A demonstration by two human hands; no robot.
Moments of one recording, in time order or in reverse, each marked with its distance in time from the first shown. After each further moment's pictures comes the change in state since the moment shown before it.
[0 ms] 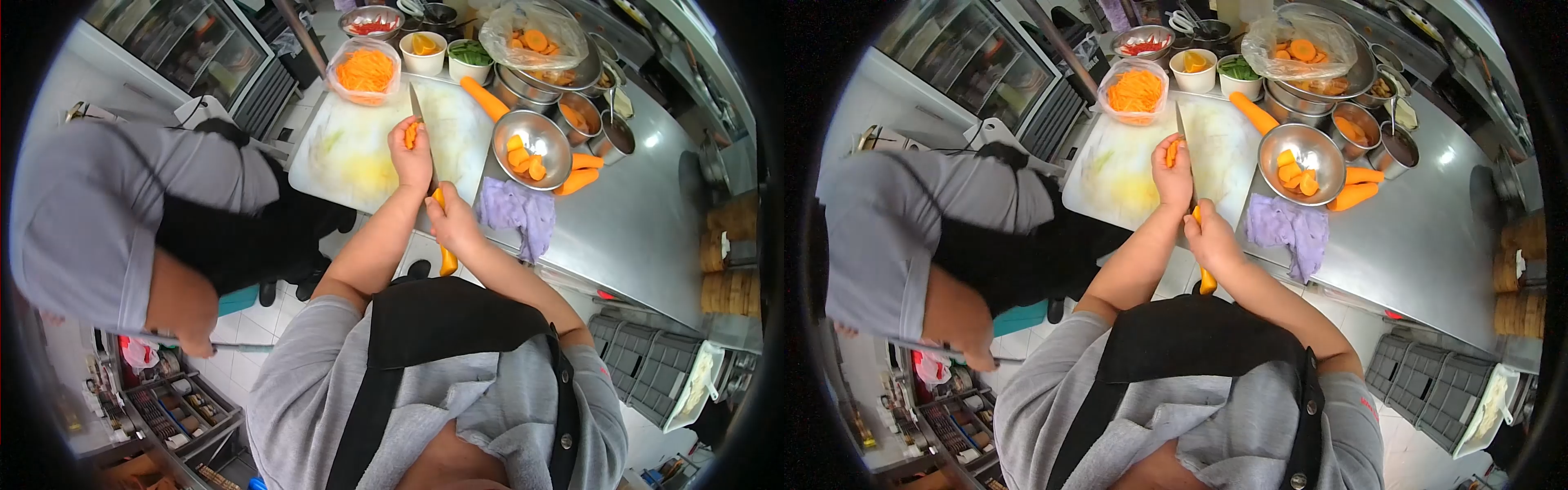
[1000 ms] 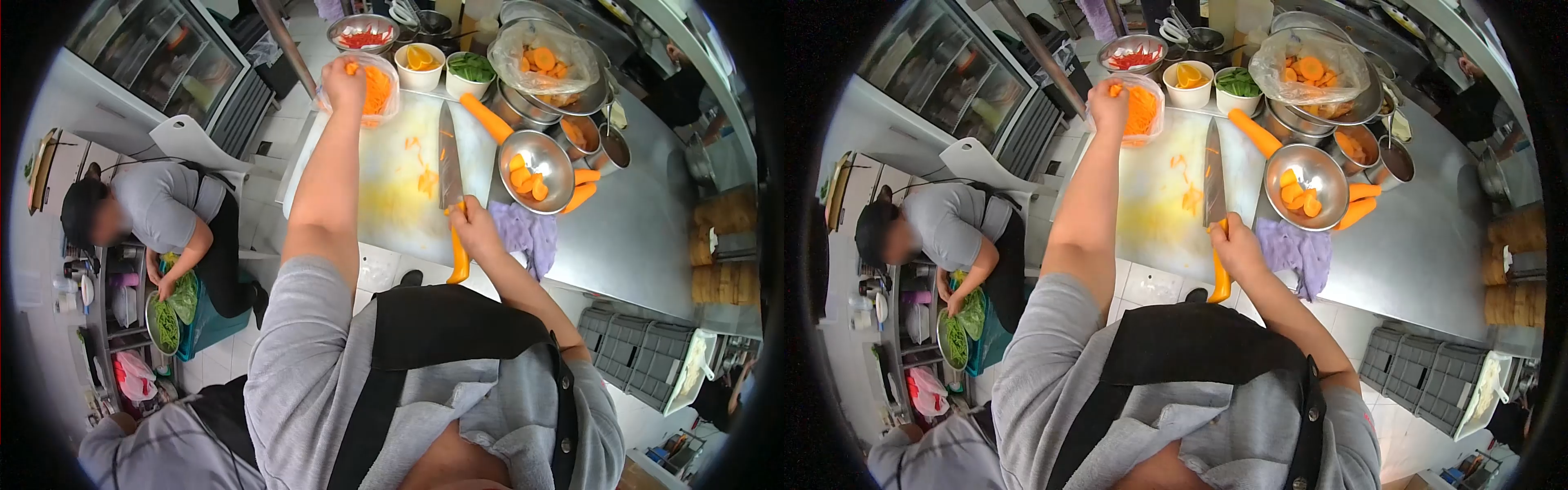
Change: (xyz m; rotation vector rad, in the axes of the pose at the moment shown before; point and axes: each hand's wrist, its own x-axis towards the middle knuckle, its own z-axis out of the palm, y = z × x) left_hand 0.235 0.007 -0.017 0.687 -0.008 0.309; right_hand 0.051 0.042 -0.013 -0.124 0.166 0.052
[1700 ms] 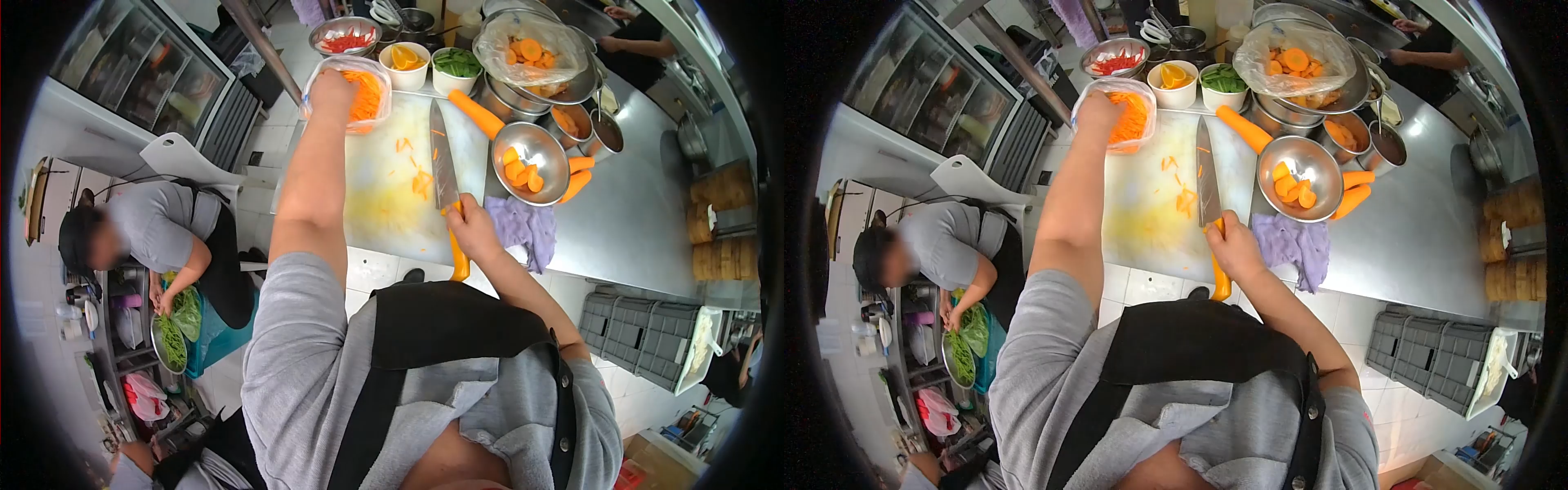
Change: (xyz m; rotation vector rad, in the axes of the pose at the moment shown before) left_hand 0.022 0.018 -0.014 0.598 -0.580 -0.055; right_hand -0.008 -0.013 -0.002 -0.081 0.044 -0.011
